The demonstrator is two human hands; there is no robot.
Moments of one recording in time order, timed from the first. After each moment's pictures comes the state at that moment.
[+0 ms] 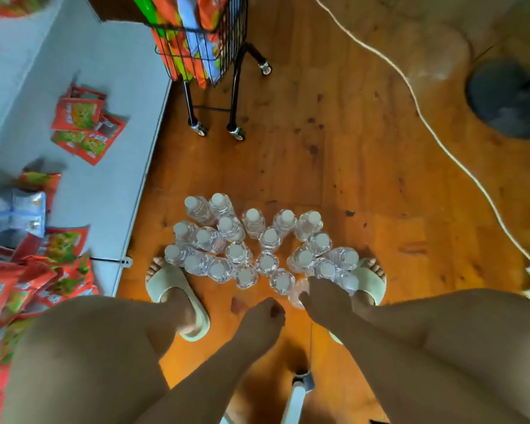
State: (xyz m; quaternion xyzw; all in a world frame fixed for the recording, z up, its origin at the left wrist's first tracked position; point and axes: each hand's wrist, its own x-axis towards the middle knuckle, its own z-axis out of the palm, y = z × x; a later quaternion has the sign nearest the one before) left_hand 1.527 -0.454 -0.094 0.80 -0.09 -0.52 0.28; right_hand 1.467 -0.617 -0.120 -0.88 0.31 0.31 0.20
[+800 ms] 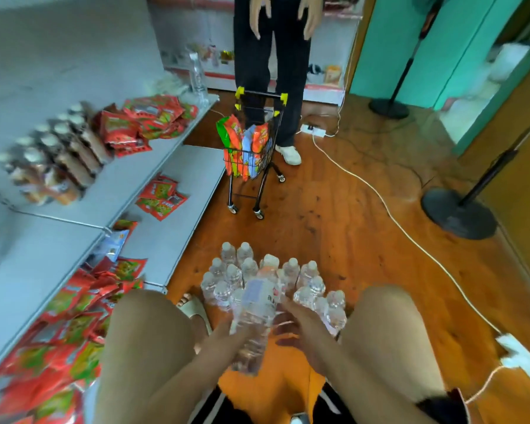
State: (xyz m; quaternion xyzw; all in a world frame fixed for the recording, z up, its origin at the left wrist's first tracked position) left_hand 1.452 -0.309 0.094 0.72 0.01 -0.43 0.54; right_hand 1.387 -0.489 0.089 -0.55 0.36 0.10 0.75
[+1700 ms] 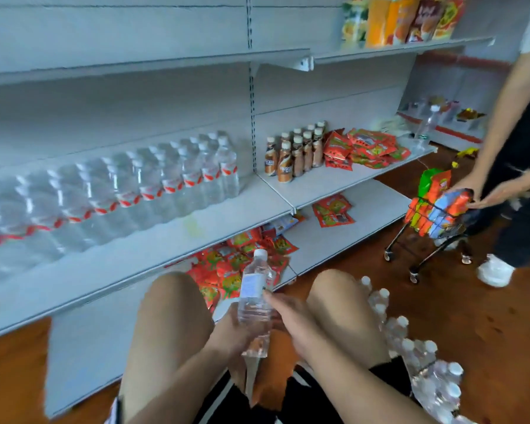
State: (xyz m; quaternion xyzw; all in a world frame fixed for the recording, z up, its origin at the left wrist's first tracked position) left_hand 1.365 -0.168 0.116 0.73 0.22 -0.09 0.64; right_hand 1.446 -0.300 0.087 -0.70 0.04 0.30 0.65
